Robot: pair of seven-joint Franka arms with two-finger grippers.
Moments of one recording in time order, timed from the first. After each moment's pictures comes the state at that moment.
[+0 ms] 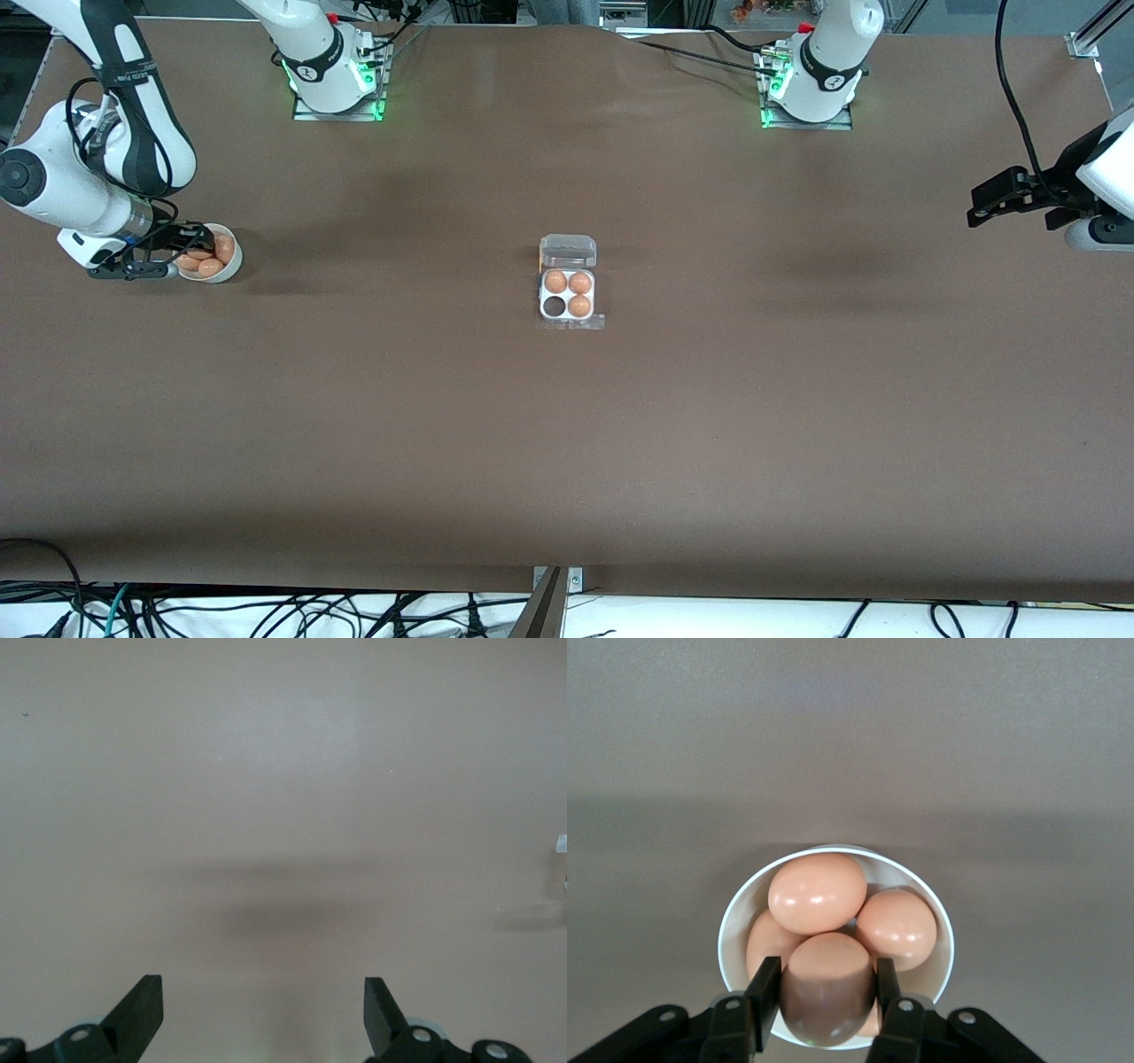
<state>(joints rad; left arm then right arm) -0.06 0.02 0.08 -1.59 0.00 1.52 0.02 0.03 0.18 -0.37 -2.39 -0.06 2.41 -0.34</state>
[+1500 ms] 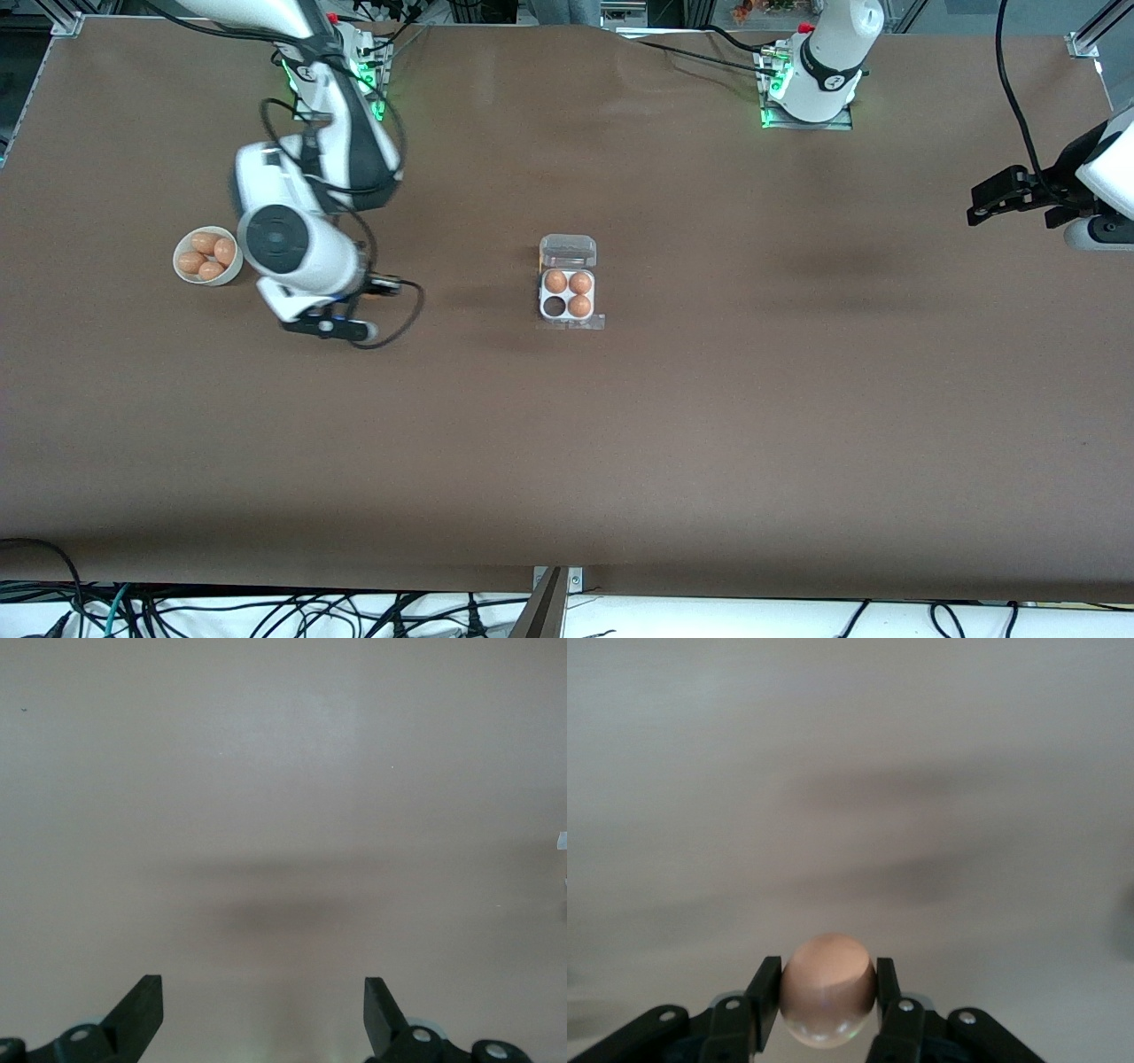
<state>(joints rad) -0.06 0.02 0.08 -1.59 0.00 1.51 0.02 0.73 0.42 -0.35 -1.76 0.16 1.93 0.48</state>
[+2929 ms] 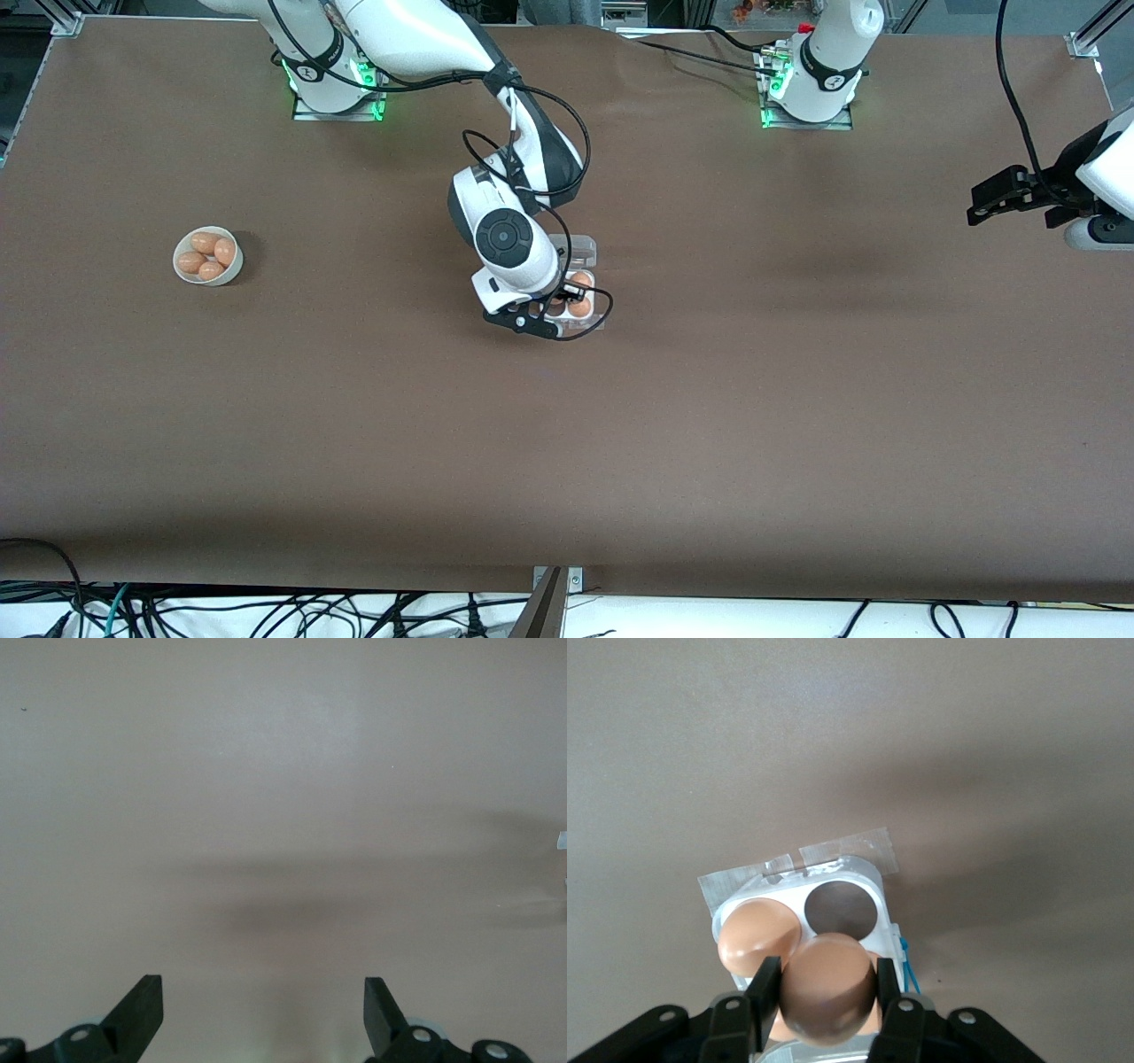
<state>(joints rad) -0.06 0.02 0.08 -1.59 0.00 1.51 0.02 0.96 0.78 -0.33 -1.41 0.49 2.08 0.75</state>
